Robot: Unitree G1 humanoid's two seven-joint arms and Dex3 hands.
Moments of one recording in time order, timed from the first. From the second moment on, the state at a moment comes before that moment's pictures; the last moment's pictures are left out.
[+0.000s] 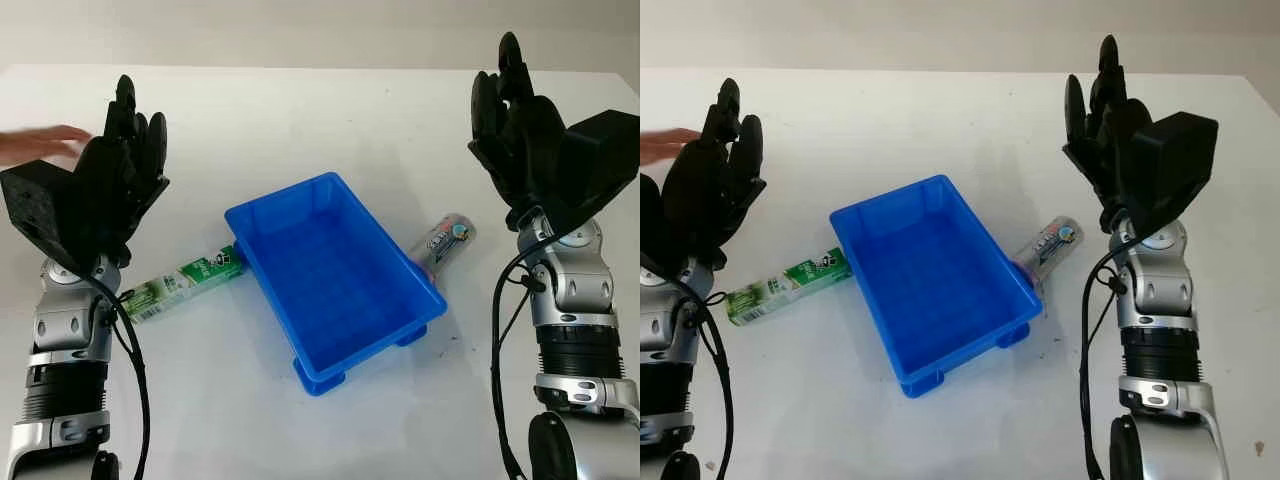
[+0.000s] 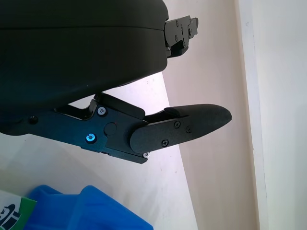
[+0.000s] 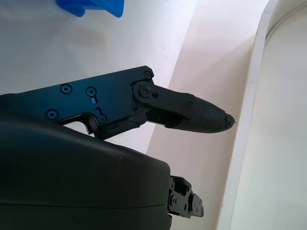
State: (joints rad) left arm -0.47 0.36 0.25 0.17 -0.17 0.13 -0.19; right arm -0.62 -0.33 -0.18 0.21 0.11 0.18 0.15
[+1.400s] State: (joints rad) left arm -0.46 0.37 0.25 0.14 -0.17 0.14 -0.20; right arm -0.37 -0.91 0.12 0.02 -0.55 -0.32 0.56
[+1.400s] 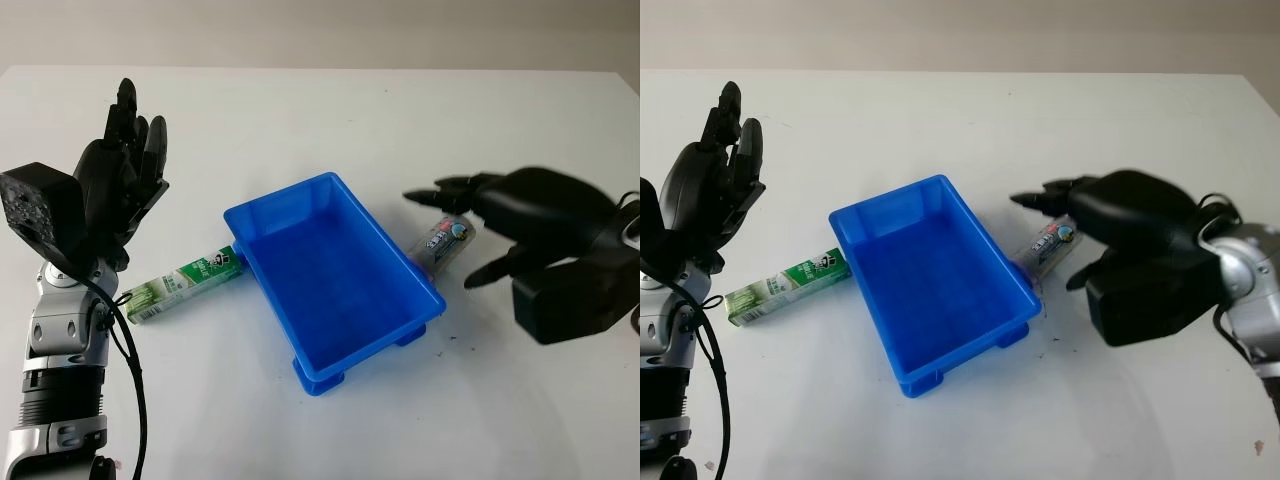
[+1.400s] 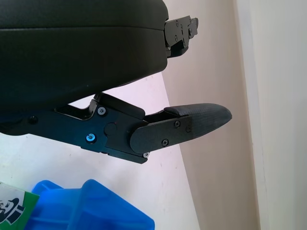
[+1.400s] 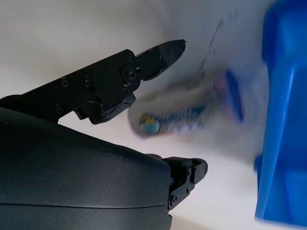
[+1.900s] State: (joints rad) left arm -0.46 0.37 0.24 0.14 -0.17 0.13 -0.20; right arm -0.49 -0.79 0.28 0.53 -0.78 -0.65 -0.02
